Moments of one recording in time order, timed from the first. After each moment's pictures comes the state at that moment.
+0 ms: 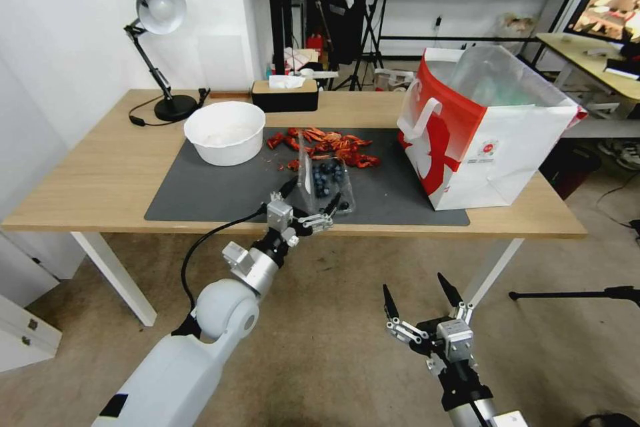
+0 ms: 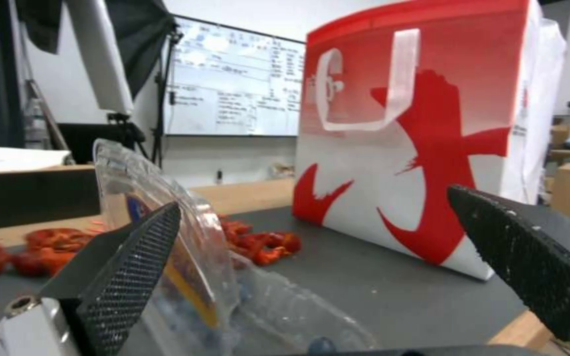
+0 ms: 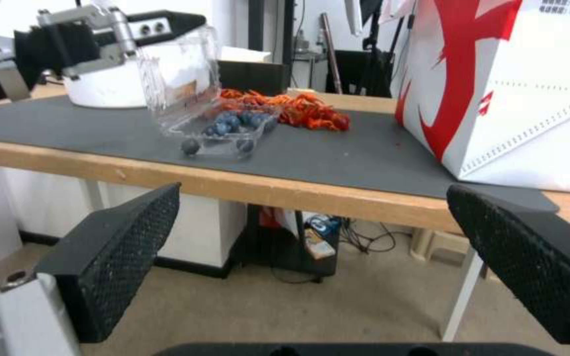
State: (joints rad) left arm 1.05 -1.15 -0.04 -1.82 -0.50 -0.16 0.12; right arm -1.95 1.61 0.54 2.22 -0.06 0.29 -0.23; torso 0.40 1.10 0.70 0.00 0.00
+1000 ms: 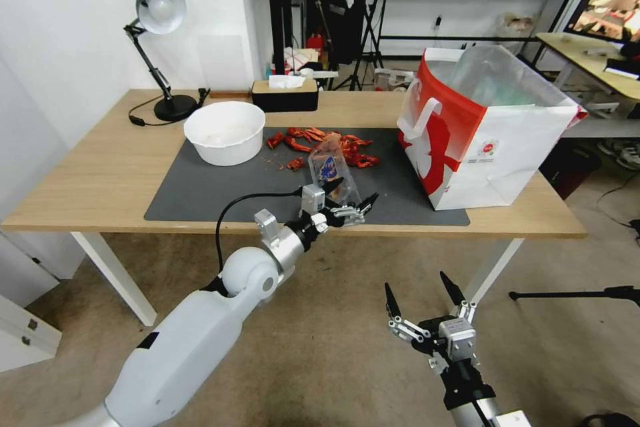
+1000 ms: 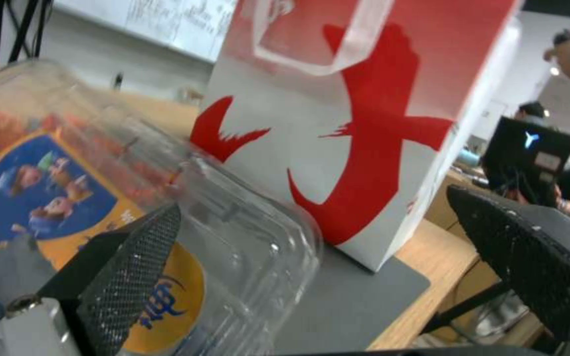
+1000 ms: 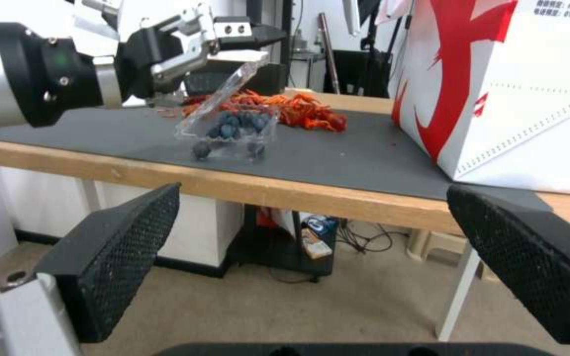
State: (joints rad) left arm 0.82 -1.15 0.11 -1.69 -0.94 0.08 0.19; right arm -1.95 1.61 0.54 2.22 -0.06 0.29 -0.23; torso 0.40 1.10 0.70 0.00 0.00
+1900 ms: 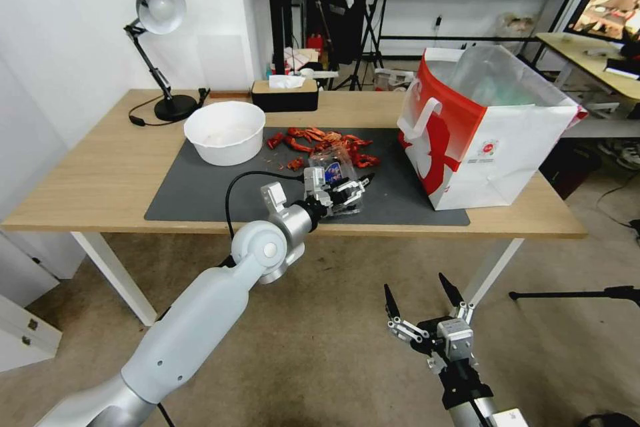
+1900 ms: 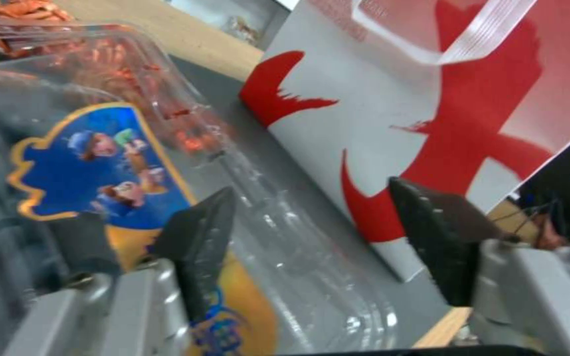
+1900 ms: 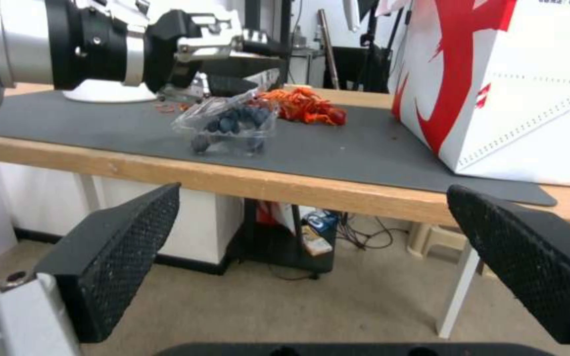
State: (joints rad) left arm 0.73 -1.18 0.10 -1.69 -1.17 0.30 -0.06; right arm -1.94 1.61 0.54 2.21 -0.06 0.28 -0.23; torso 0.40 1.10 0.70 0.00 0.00
